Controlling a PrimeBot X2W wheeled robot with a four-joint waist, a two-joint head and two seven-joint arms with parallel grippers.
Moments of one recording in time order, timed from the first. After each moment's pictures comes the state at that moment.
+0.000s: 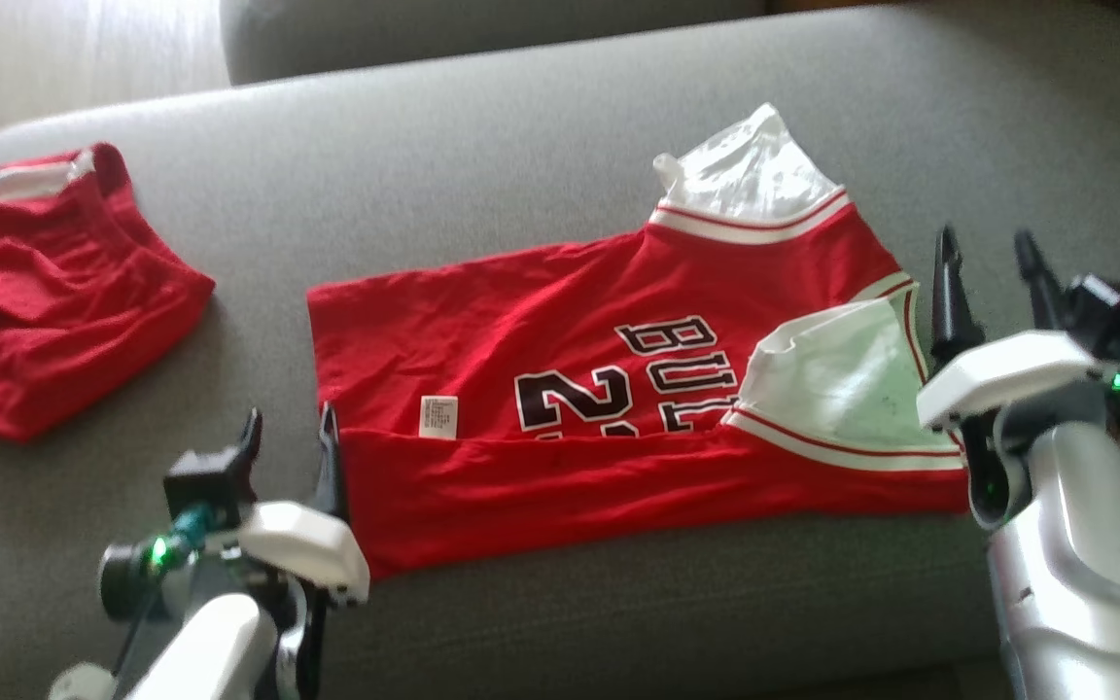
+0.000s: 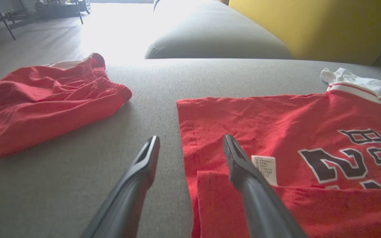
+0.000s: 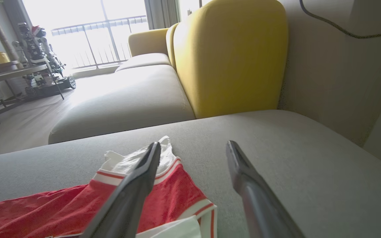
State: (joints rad) left arm -0.18 0.28 -0.55 0.34 -0.55 0.34 -0.24; right arm -0.46 -0.05 -0.18 0.62 0.11 0.13 -0.24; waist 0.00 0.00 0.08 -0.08
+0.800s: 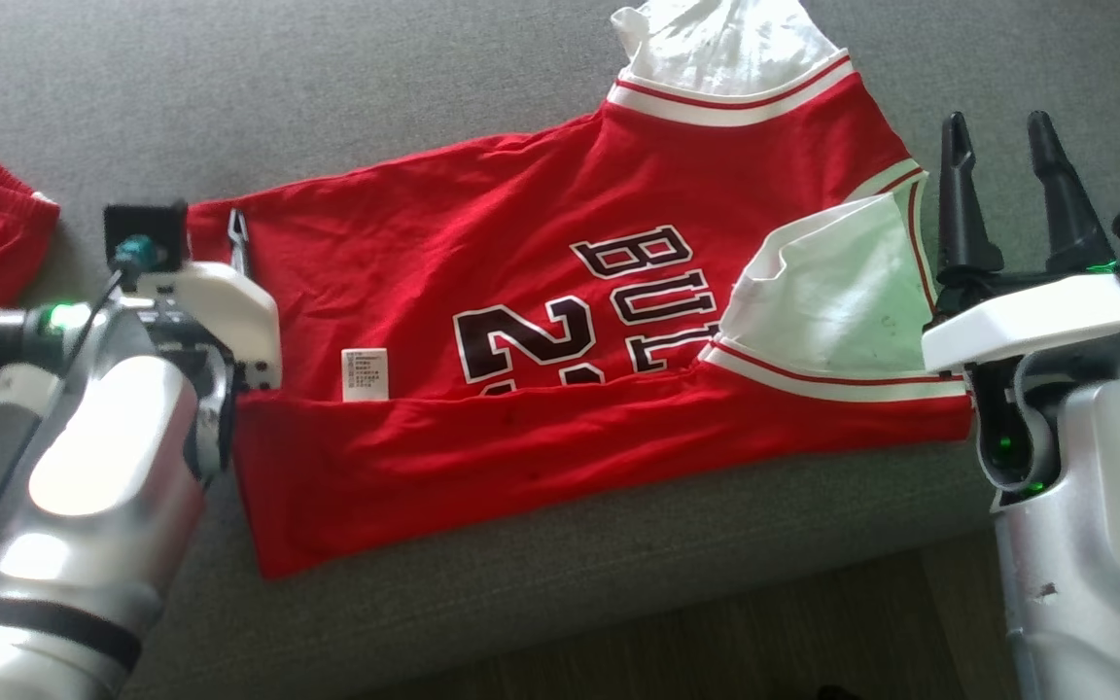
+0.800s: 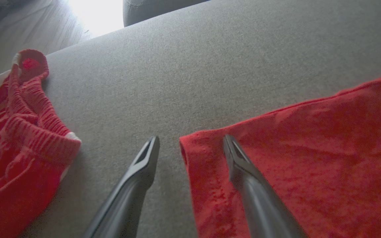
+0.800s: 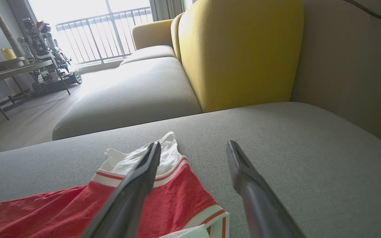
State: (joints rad) left arm -0.69 0.31 -0.60 0.73 -0.45 0.29 -0.05; right arm -0.42 -0.05 -0.08 0.19 0.24 0.13 -0.12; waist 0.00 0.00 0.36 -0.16
